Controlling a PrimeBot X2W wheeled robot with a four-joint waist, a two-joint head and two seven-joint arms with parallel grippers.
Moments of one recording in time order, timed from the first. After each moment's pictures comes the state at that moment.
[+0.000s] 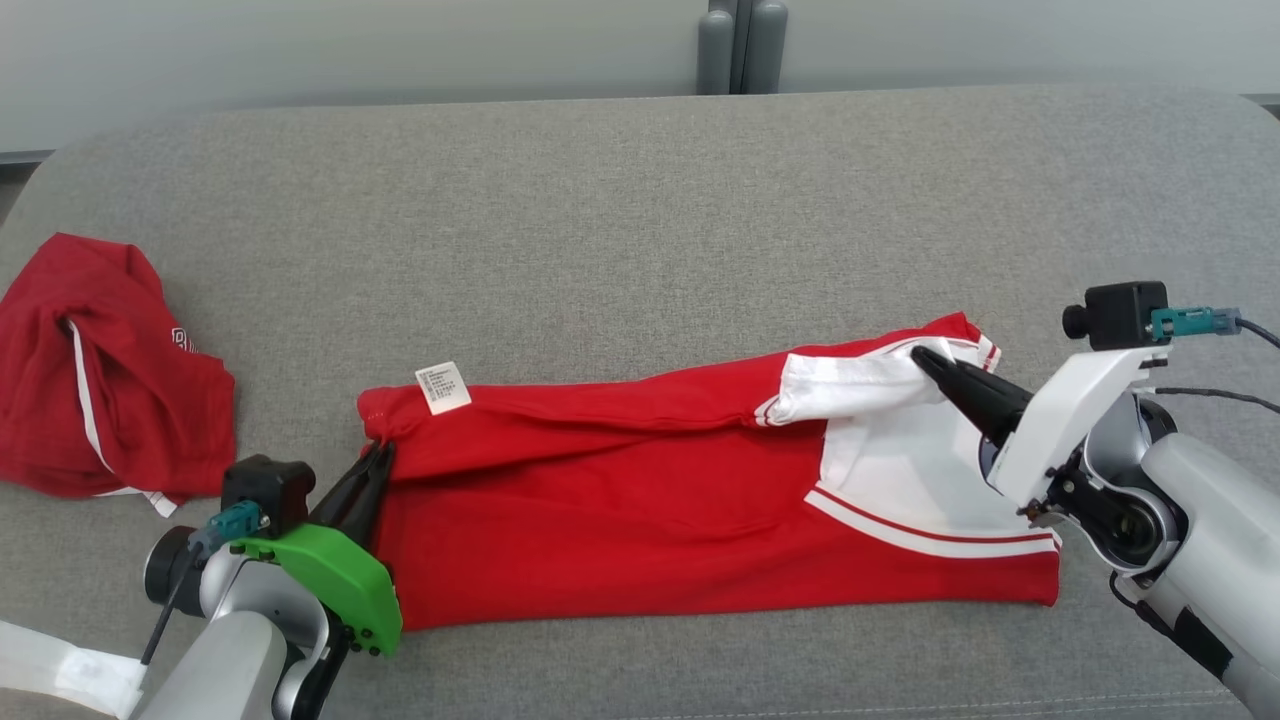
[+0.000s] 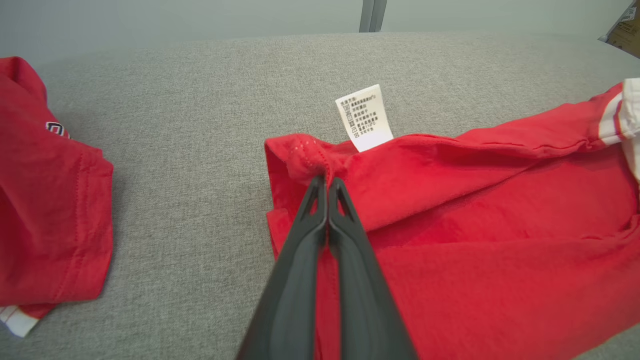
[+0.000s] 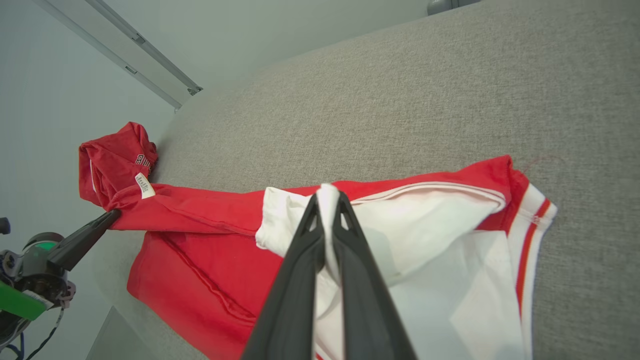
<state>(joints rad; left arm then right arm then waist) -0.30 0.25 -0.47 0.48 -0.53 -0.08 -0.16 -0.48 -0.52 0.81 0.38 1.19 0.12 0.06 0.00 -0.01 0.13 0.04</state>
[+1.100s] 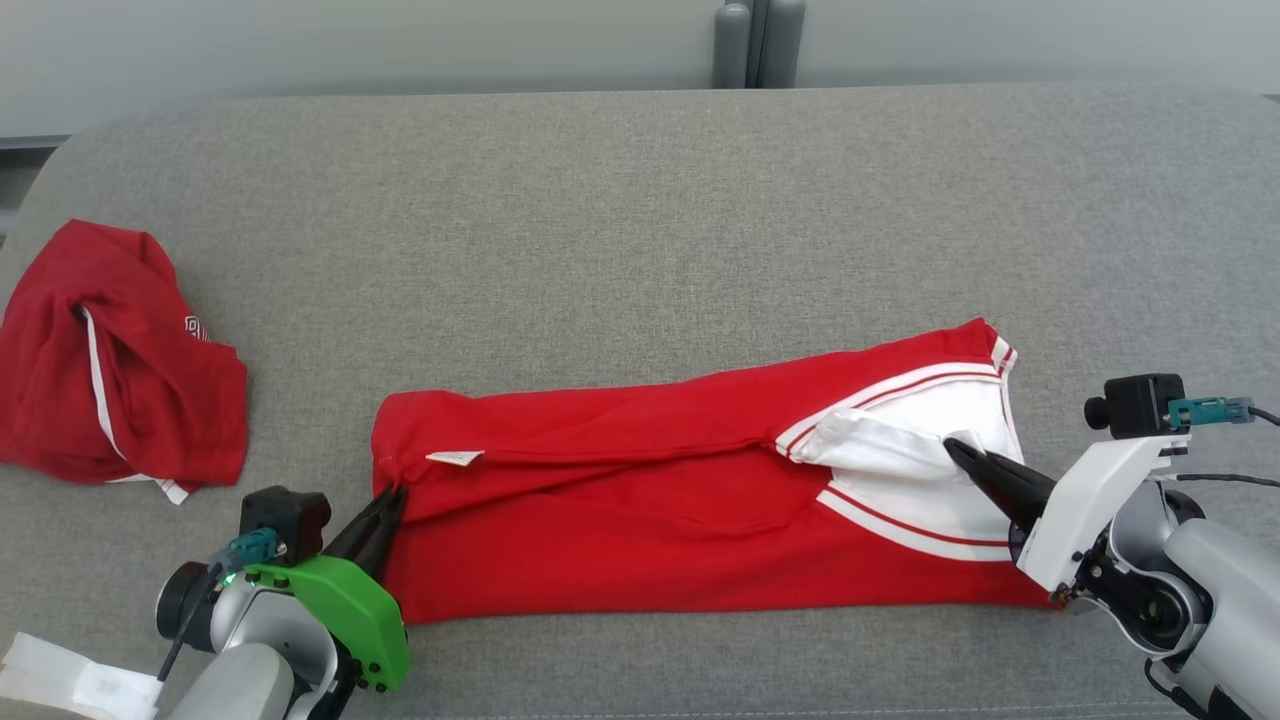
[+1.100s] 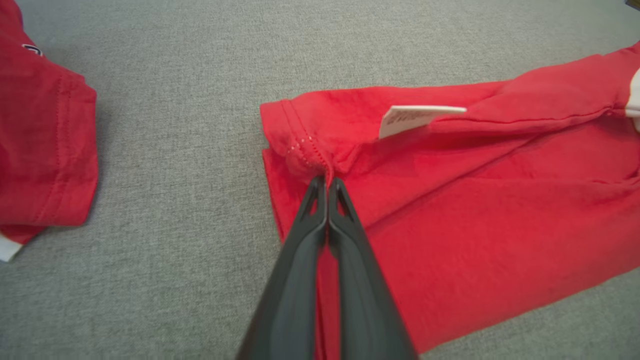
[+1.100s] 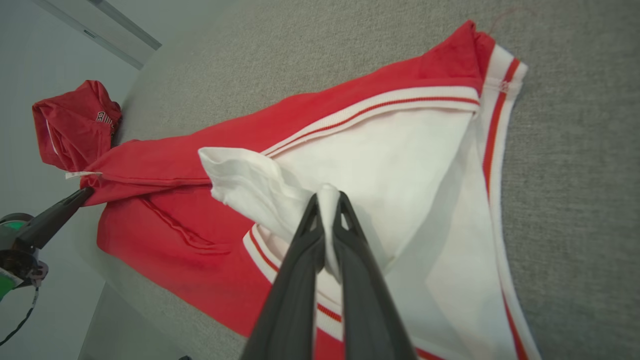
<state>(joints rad) -0.24 0.26 -0.49 0.46 -0.54 -0.07 -0.10 -0.36 -0.58 0.86 0.36 1.22 0.12 0.03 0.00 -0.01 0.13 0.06</state>
